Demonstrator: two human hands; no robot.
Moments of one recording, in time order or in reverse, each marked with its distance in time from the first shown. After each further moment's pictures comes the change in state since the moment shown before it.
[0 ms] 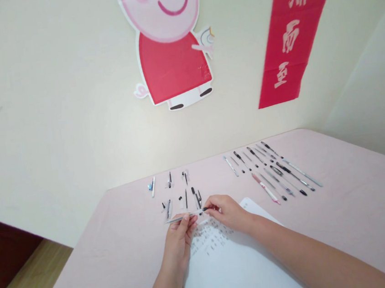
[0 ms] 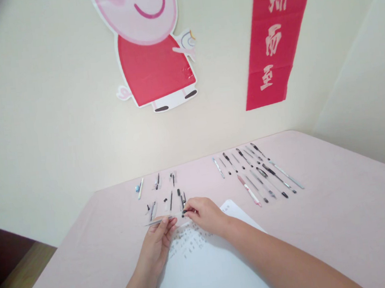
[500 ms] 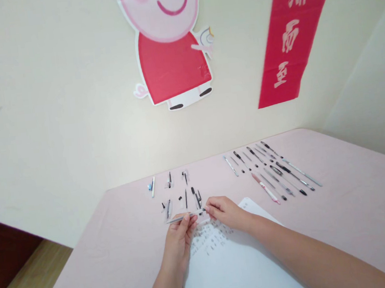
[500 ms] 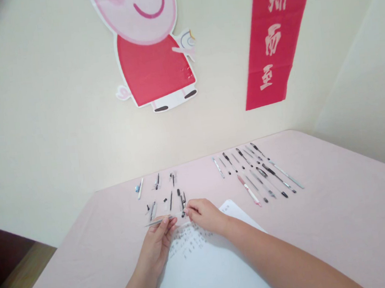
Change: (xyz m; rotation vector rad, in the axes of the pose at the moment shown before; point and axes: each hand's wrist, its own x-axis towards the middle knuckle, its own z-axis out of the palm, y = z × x) left_hand -0.001 0.001 0.000 0.004 -0.015 -0.011; right_hand 0.001 0.006 0.004 0.098 -0.079 0.113
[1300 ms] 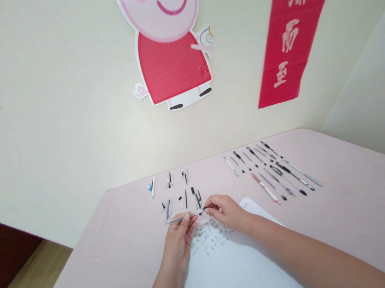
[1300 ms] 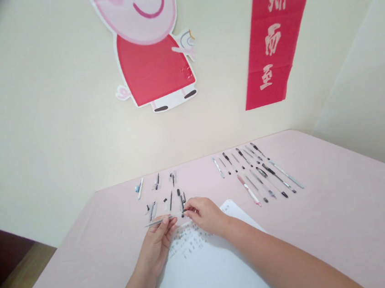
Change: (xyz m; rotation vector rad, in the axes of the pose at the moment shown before) left_hand -0.001 0.002 0.002 -0.004 -0.004 0.007; right_hand -0.003 -0.005 -0.004 -0.074 0.089 -0.111
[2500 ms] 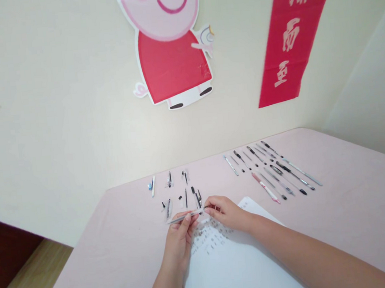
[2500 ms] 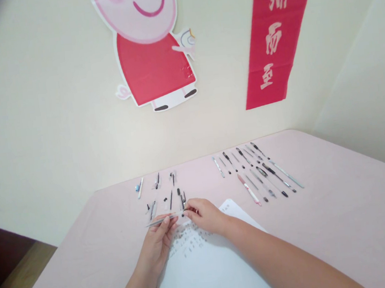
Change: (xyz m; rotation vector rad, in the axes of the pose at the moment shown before) left_hand 0.001 -0.002 0.000 -0.007 -0.021 0.013; right_hand -0.001 0.006 0.004 0.045 -0.061 0.025
